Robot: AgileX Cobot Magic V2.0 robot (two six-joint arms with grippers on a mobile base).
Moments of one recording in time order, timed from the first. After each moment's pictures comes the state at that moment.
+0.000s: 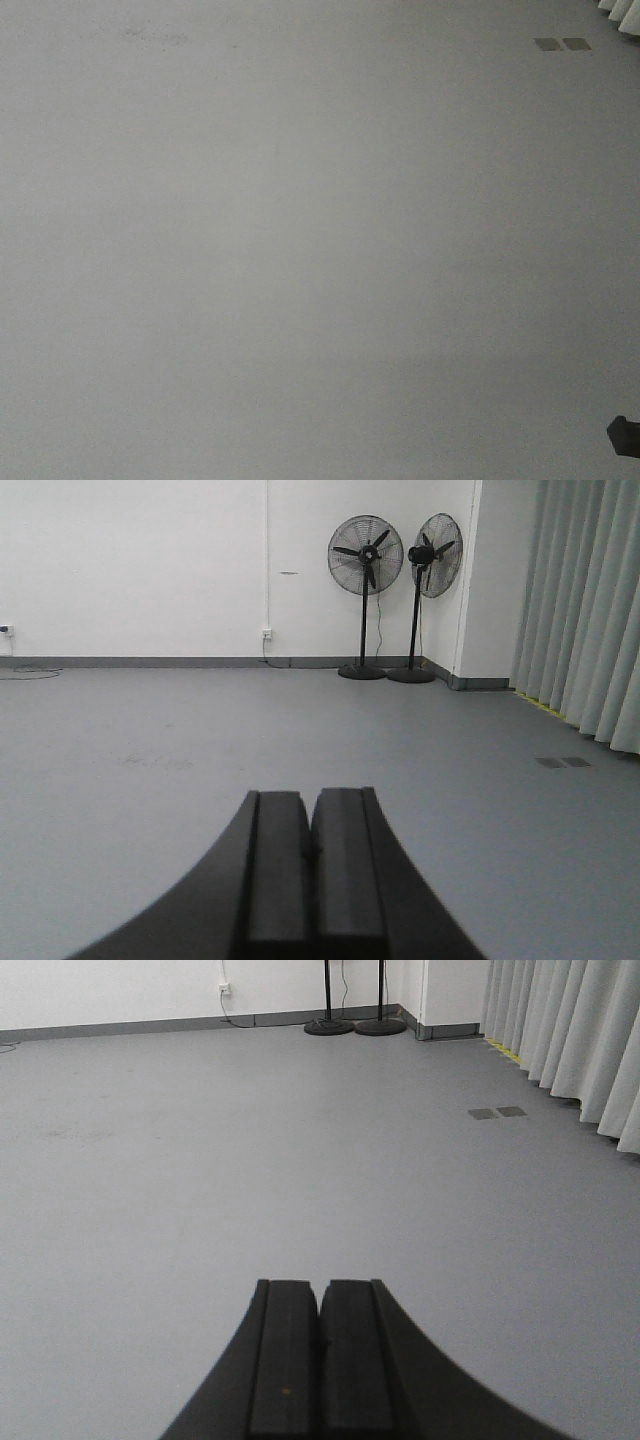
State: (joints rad) left arm -0.09 -0.01 0.03 -0.04 0.01 -0.03; right arm -0.03 -0.01 0.03 -0.08 0.26 0.12
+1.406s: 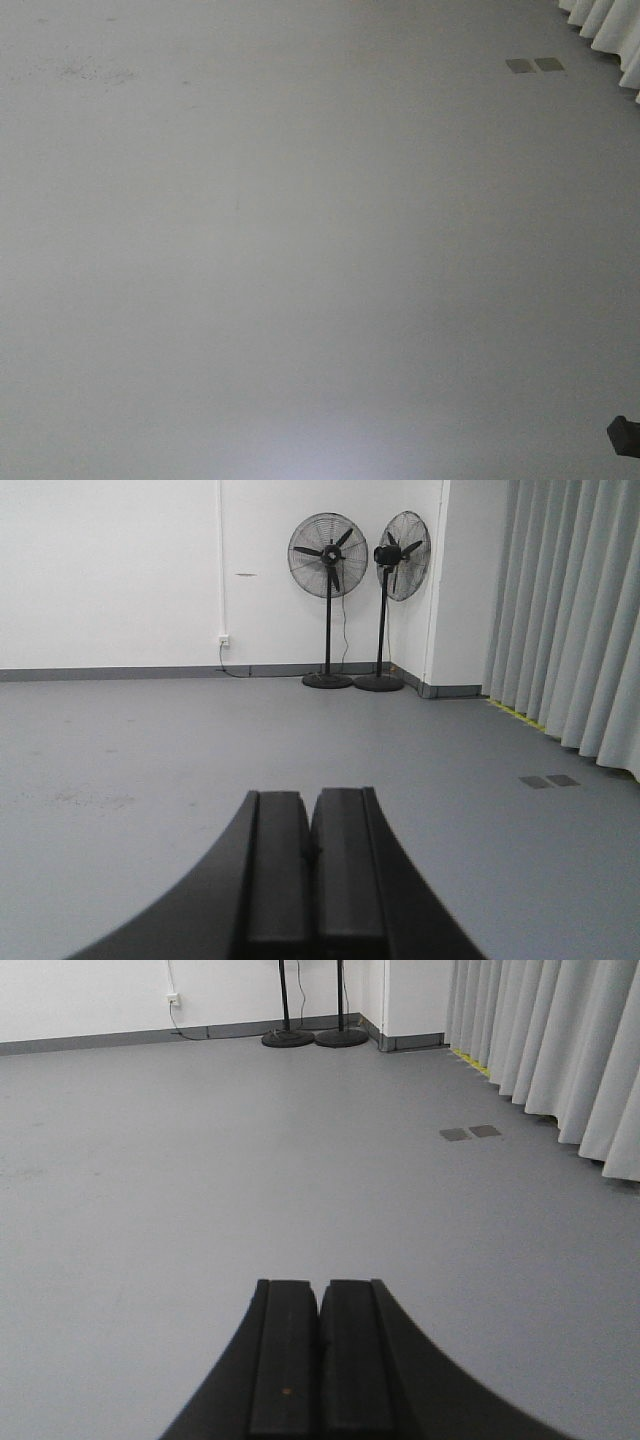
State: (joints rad) left arm -0.09 -0.01 0.03 -0.04 0.01 -0.03; right arm -0.03 -0.01 0.03 -0.08 0.26 0.12
